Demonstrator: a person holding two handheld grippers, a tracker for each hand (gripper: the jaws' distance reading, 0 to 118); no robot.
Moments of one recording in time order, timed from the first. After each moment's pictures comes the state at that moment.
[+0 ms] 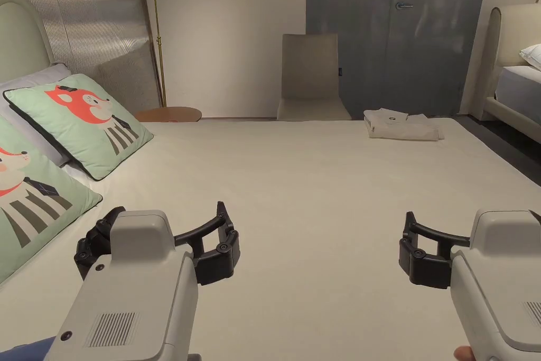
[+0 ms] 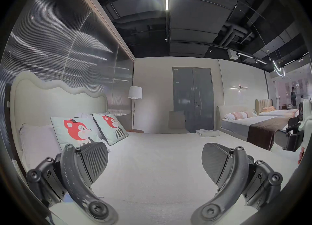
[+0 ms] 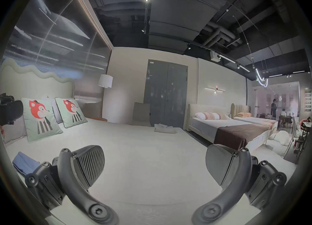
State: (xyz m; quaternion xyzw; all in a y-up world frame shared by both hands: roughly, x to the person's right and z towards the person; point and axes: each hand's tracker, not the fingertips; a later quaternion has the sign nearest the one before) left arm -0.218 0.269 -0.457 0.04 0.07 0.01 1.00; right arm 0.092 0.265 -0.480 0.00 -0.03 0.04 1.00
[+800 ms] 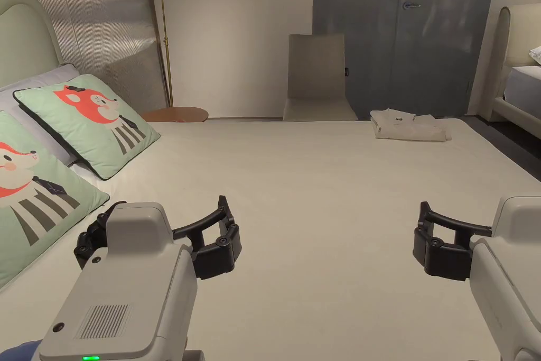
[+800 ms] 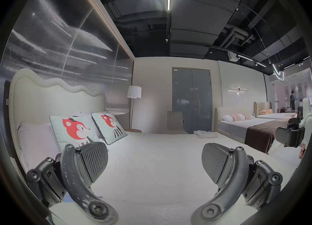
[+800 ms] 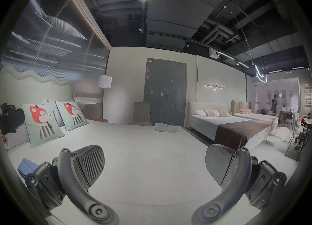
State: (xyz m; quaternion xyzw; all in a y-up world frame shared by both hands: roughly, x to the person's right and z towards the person) left arm -0.223 0.279 -0.453 0.04 0.06 0.02 1.00; right arm 0.099 0.289 -0.470 0.00 -0.03 0.03 1.00
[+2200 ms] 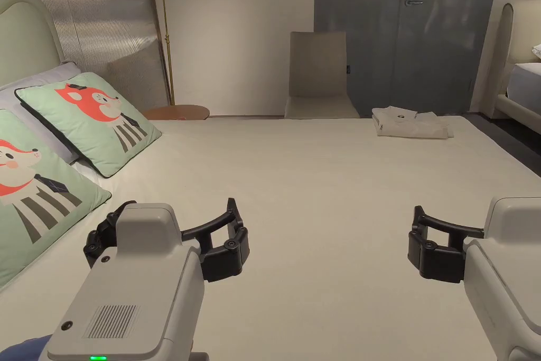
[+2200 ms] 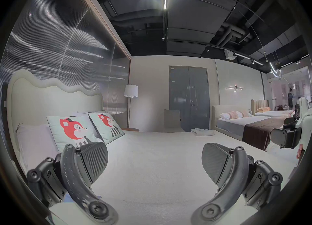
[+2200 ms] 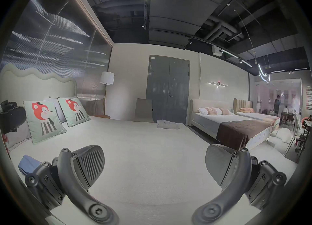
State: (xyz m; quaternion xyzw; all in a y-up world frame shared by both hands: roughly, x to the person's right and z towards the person) left arm -0.218 0.276 -0.452 0.03 0.04 0.01 1.00; right arm 0.094 0.283 -0.472 -0.02 -0.02 0.04 1.00
